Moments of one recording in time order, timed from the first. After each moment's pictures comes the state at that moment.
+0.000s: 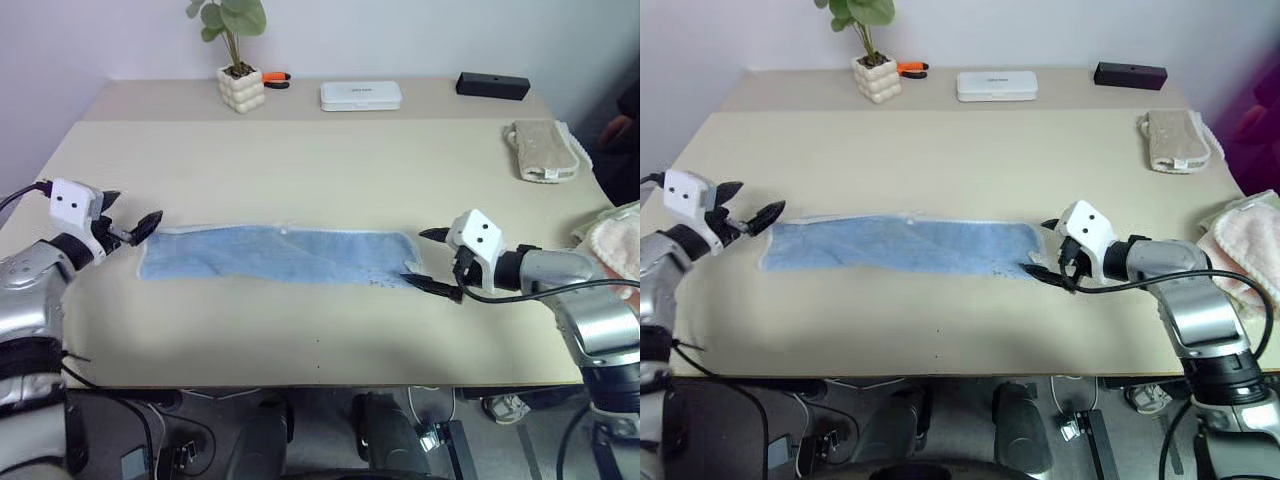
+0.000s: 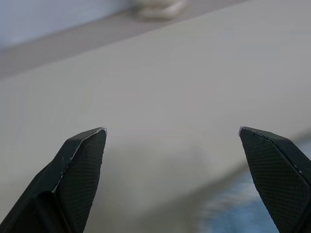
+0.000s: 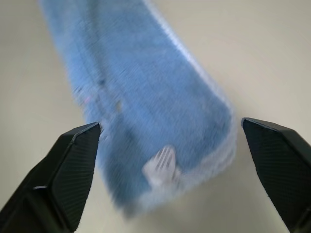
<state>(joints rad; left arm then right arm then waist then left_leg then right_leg) -0.31 0.81 0.29 0.34 -0.34 0.09 -0.86 -0.26 -0.82 -0.01 -0.26 0.24 0.47 0.97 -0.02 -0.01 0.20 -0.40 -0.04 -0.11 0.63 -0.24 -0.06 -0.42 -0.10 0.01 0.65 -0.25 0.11</state>
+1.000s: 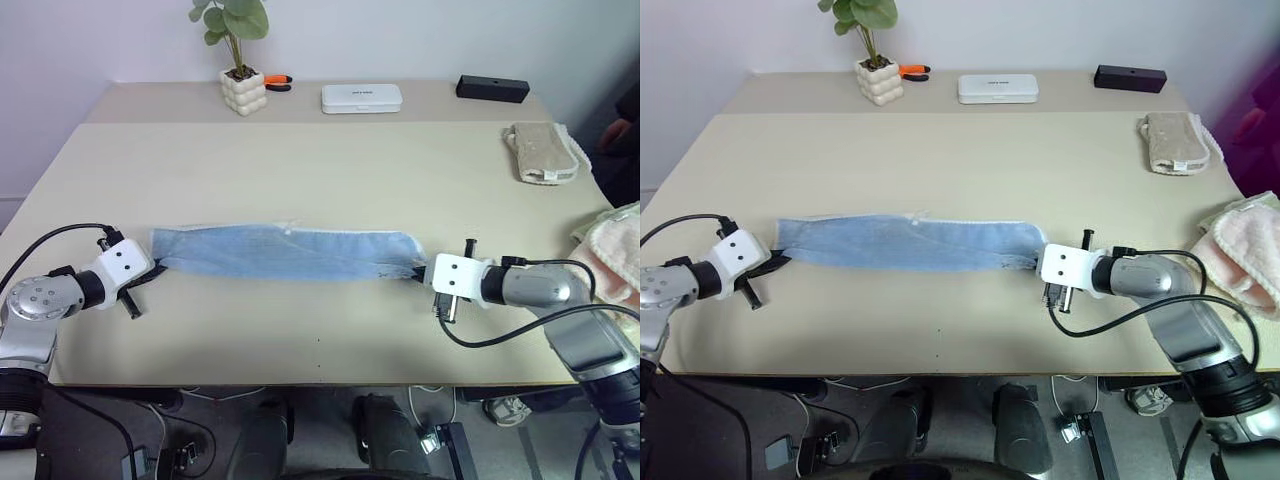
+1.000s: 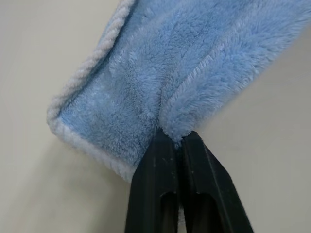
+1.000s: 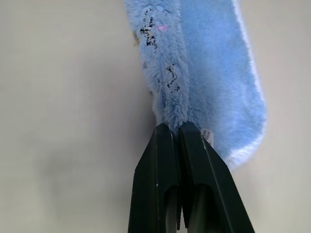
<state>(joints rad) -0.20 0.92 0.11 0.39 -0.08 -0.17 -0.96 -0.20 -0.91 0.11 -0.21 -0.04 0.12 0.95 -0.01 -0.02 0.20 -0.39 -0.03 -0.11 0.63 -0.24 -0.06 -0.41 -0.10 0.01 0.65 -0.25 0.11</state>
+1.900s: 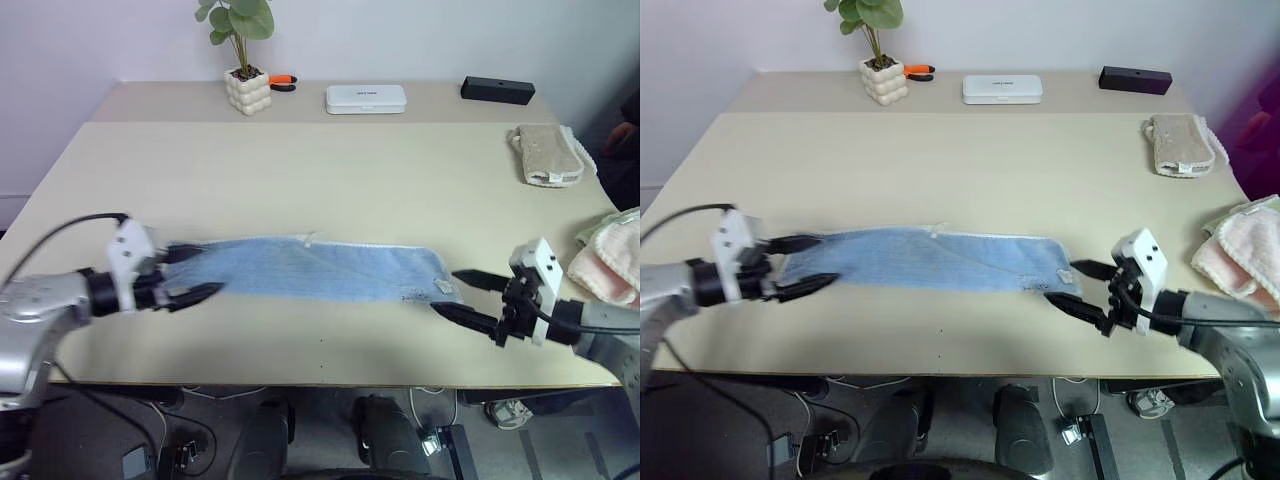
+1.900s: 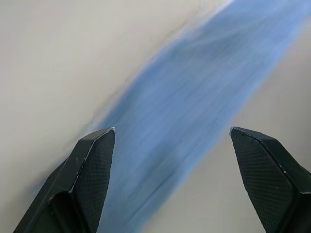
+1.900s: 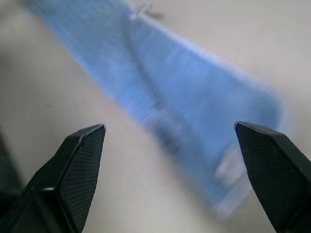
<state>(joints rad) -0.04 0.82 0.20 -0.38 -0.51 0.49 -0.99 0.12 -0.77 -0.42 -0.52 0.73 0.92 0.88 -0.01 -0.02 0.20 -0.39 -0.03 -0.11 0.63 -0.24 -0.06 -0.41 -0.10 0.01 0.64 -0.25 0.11</state>
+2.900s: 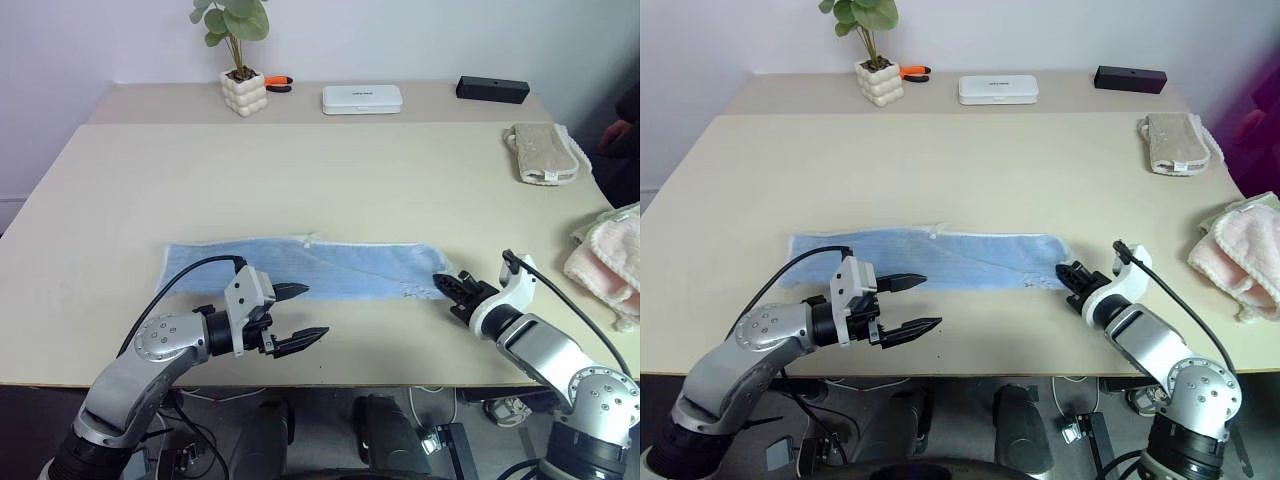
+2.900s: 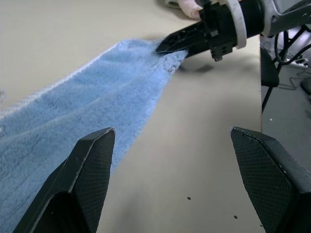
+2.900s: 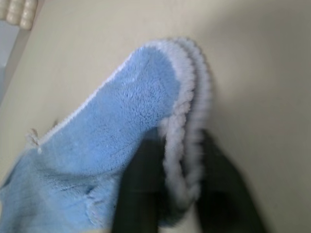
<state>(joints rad) -0.01 0.60 -0.12 -0.56 -0.49 0.49 -0.80 -0.05 -0.31 -0.51 -0.36 1.48 1.05 -0.47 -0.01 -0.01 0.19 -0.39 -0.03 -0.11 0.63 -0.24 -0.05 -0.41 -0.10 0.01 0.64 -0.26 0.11</state>
